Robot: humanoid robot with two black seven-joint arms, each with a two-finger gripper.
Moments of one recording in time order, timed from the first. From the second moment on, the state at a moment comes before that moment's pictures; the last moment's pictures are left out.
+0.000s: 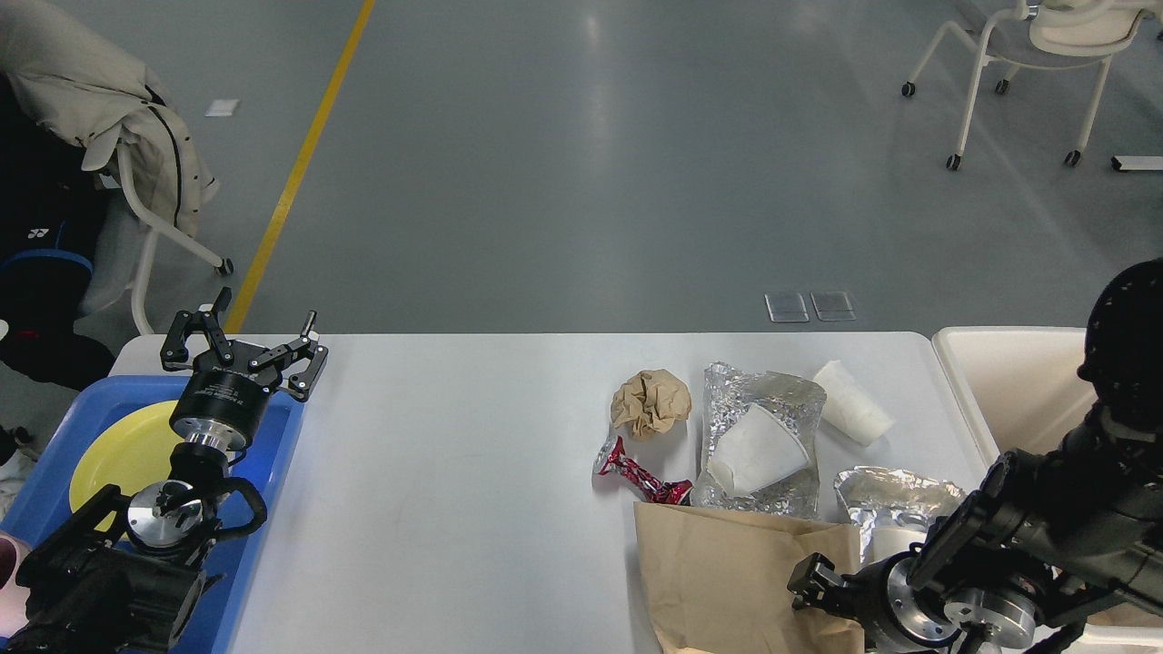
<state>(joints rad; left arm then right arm) -0.46 0.21 -1.20 -0.57 -0.29 -0.61 -0.04 1.45 -0.17 -1.33 1.62 0.38 -0.17 0.21</state>
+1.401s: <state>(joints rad) -0.46 0.22 -1.20 -0.57 -0.29 -0.61 -0.04 1.95 -0.31 -1.41 1.75 0.34 0.16 0.22</state>
